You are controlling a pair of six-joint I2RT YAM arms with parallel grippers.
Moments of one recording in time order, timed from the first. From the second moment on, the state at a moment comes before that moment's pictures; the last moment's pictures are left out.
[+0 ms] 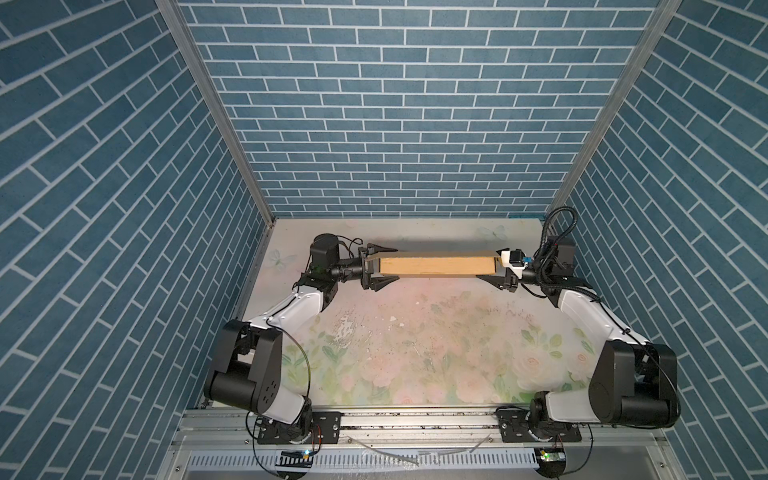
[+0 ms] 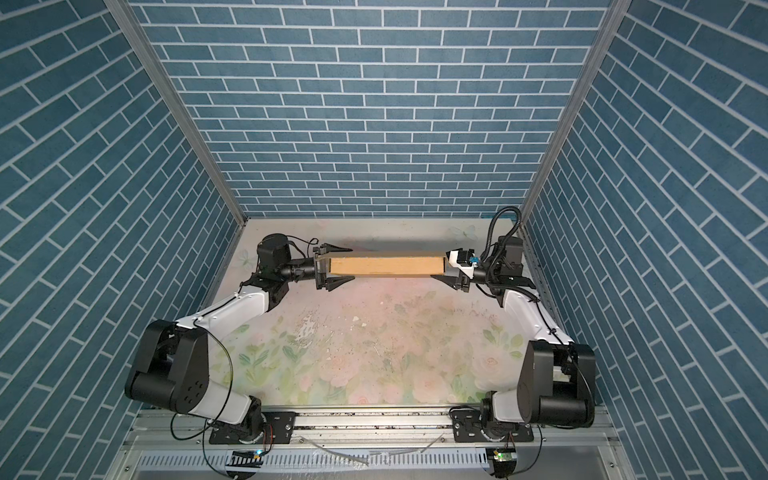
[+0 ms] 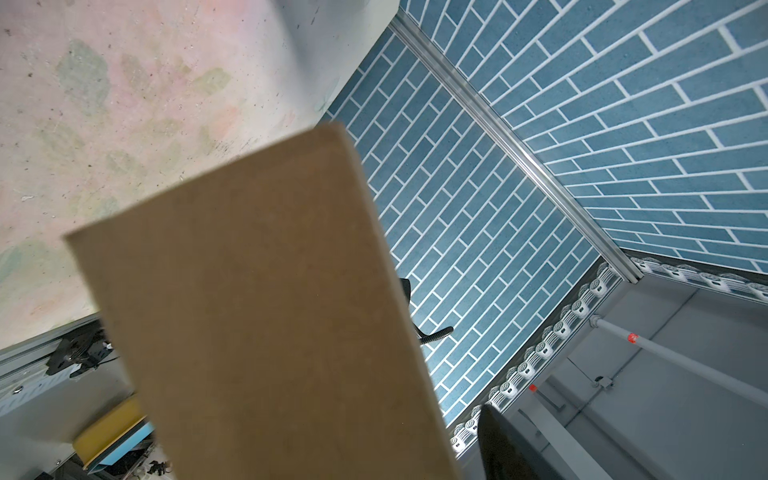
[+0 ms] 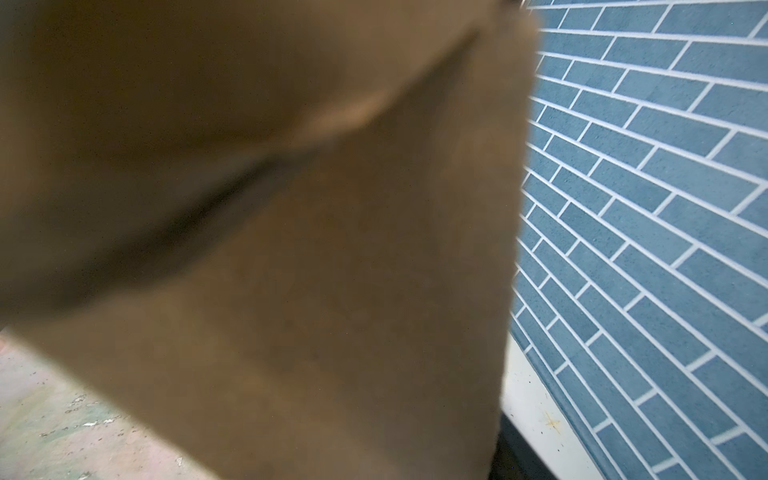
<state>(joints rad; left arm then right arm) -0.25 1.51 0.91 0.41 1.09 -2.07 -0.01 1.39 0.92 -0.06 -1.34 -0.92</state>
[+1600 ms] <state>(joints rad) 0.23 1.33 1.10 -0.35 0.92 -0.87 0.15 1.48 0.61 0.47 -1.18 -0.38</state>
